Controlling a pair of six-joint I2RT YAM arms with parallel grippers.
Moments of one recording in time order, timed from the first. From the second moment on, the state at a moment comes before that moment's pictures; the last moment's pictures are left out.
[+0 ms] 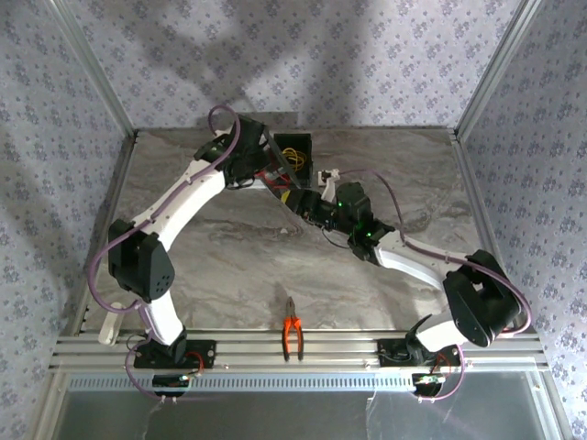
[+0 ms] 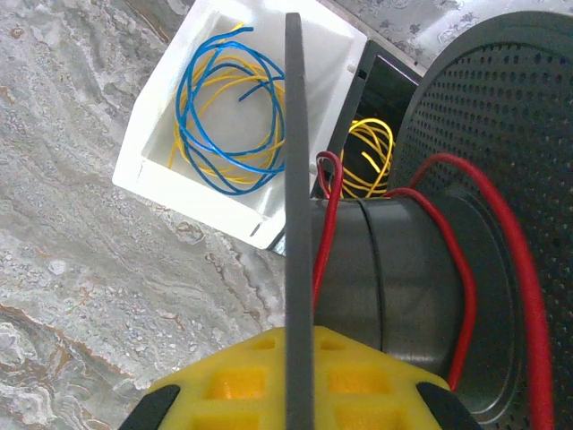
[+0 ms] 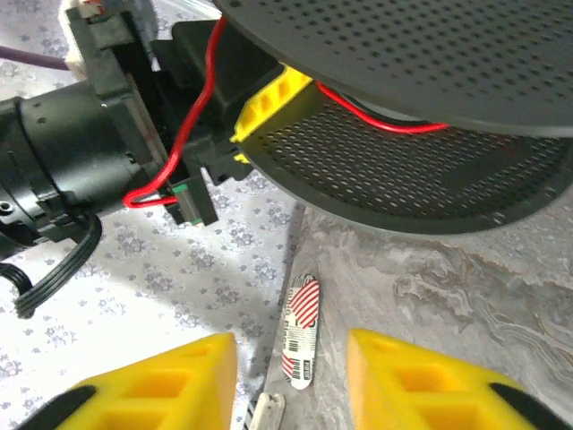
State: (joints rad) left arm -0.53 1.77 1.69 -0.76 -0.23 -0.96; right arm 0.67 1.45 0.82 0.46 -0.34 1.09
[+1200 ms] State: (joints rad) left arm -0.57 1.75 1.59 -0.66 -0.23 -1.03; right arm 0.69 1.68 1.00 0.69 -0.37 1.27
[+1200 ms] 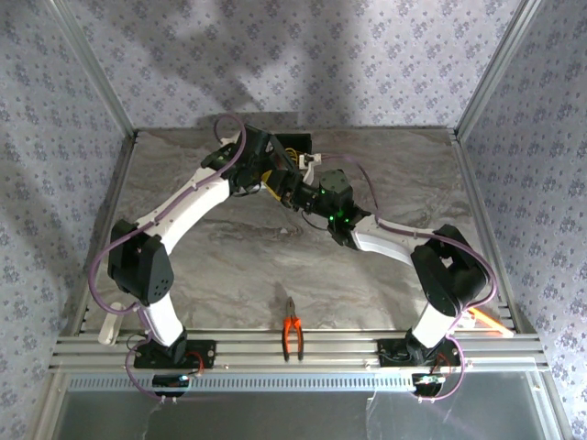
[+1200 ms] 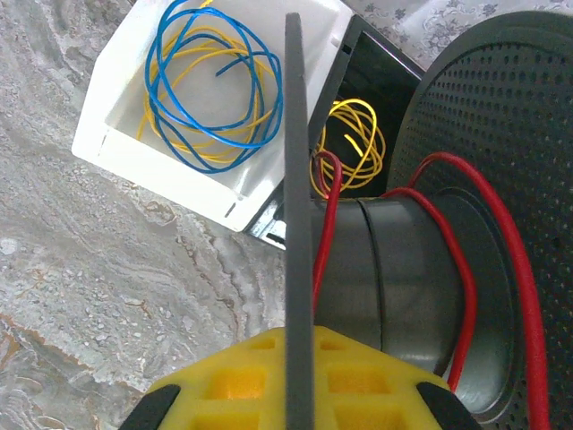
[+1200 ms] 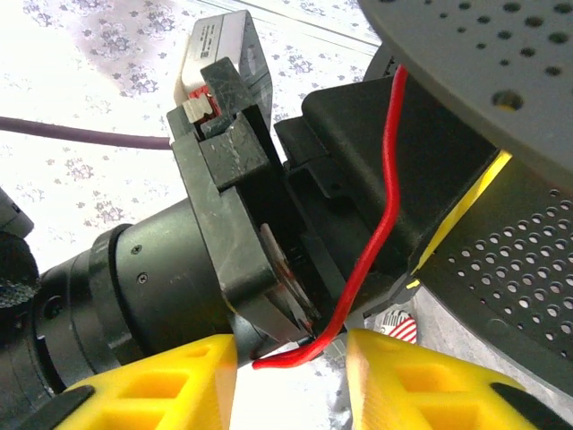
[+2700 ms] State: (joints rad) left arm -0.54 1.66 1.53 -0.59 -0.24 -1.03; right arm 0.64 1.54 0.80 0.73 -0.36 1.24
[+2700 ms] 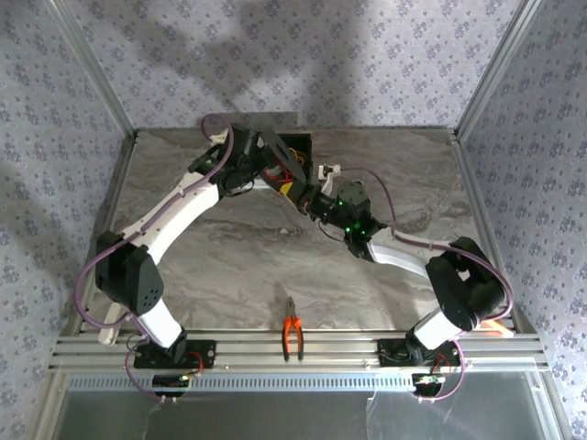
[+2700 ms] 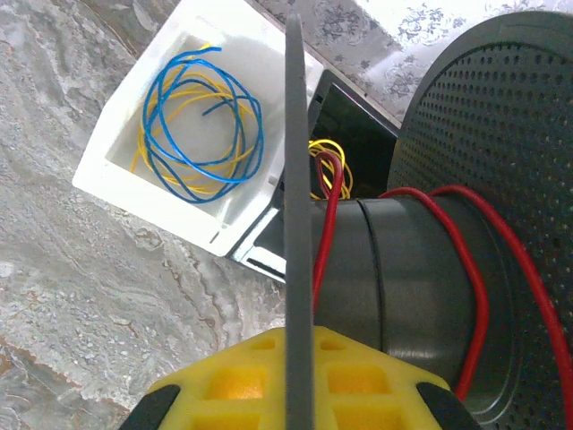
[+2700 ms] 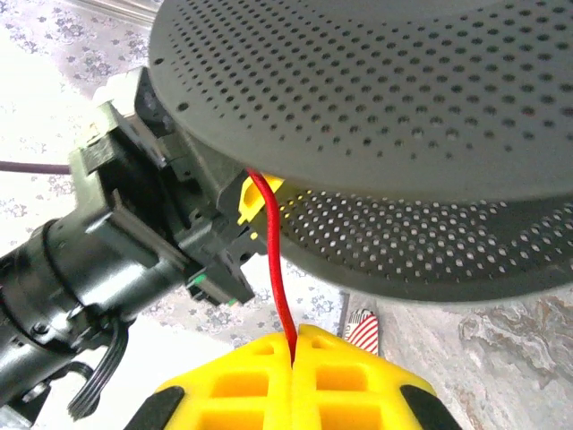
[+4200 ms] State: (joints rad) left arm -0.43 1.53 1.53 -0.56 0.40 -0.65; right arm 0.31 1.31 0.52 0.31 -0.57 0.89
